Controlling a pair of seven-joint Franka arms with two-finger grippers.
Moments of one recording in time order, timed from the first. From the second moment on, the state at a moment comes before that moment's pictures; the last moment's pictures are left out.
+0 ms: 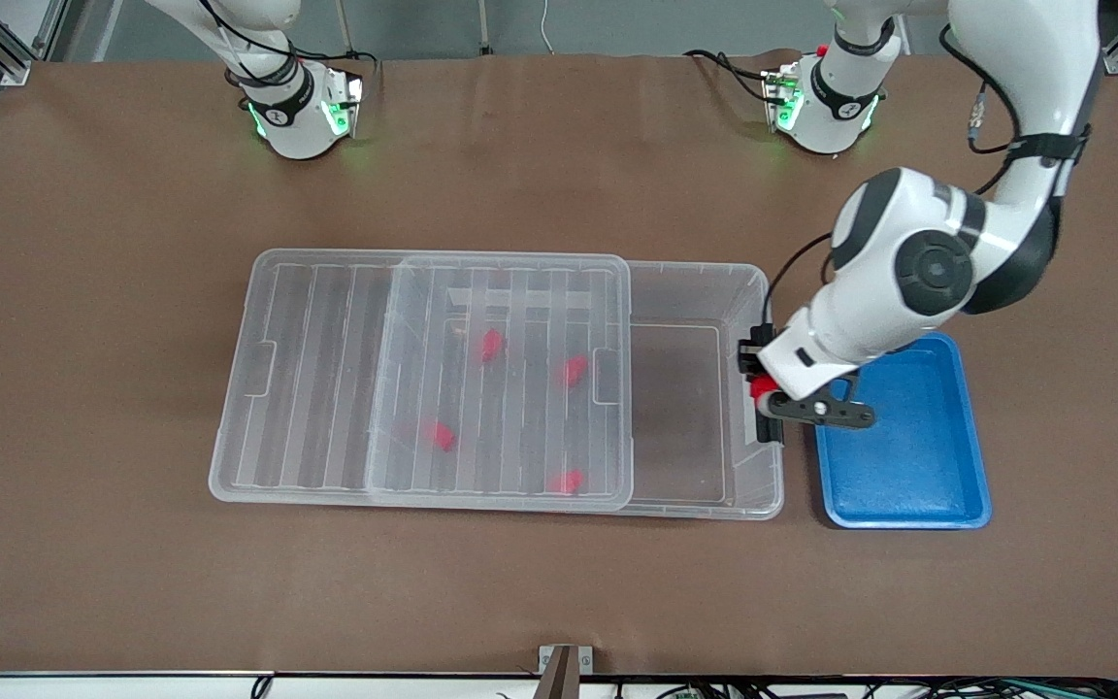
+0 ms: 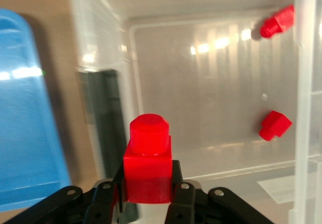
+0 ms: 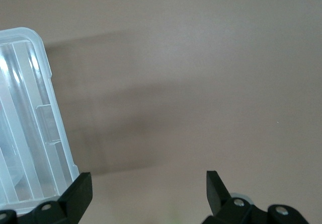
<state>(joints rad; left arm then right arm) -0.04 0.42 -0.44 -1.66 0.03 2.02 -0.29 -0.24 0.17 -0.02 -1.38 0.00 1.48 -0.08</state>
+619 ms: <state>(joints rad) -0.09 0.70 -0.49 -1.60 0.24 2.11 -0.50 -0.17 0.16 0.02 -1.37 0.00 1.48 0.02</state>
